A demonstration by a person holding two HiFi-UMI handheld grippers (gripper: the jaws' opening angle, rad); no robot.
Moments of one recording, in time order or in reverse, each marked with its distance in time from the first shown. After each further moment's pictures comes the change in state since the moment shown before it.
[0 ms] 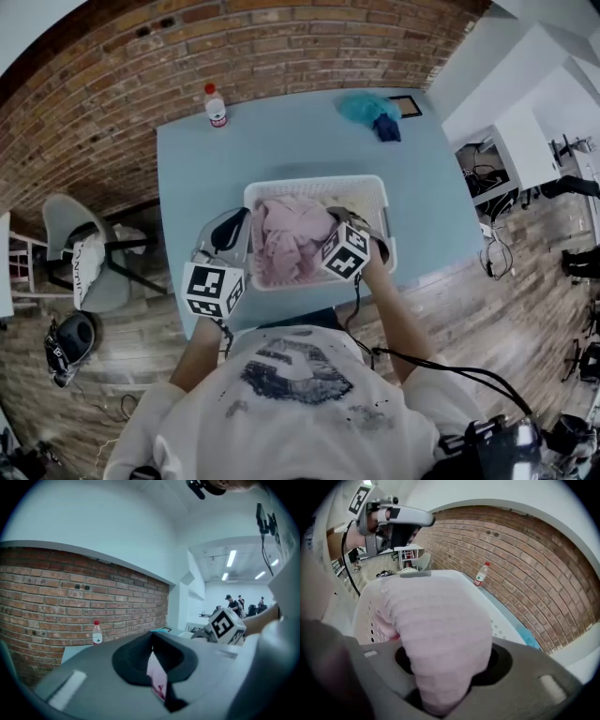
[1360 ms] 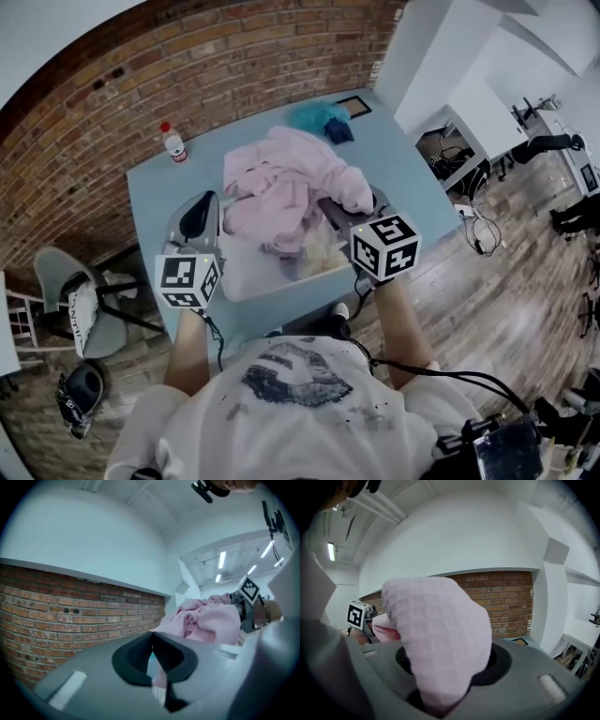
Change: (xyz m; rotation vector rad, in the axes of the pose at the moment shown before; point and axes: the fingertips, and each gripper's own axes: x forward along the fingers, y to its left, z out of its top) left arm 0.028 -0.022 0.084 0.114 -0.149 -0.013; right arm -0.222 -0.104 0.011 0.664 -0.659 -0.343
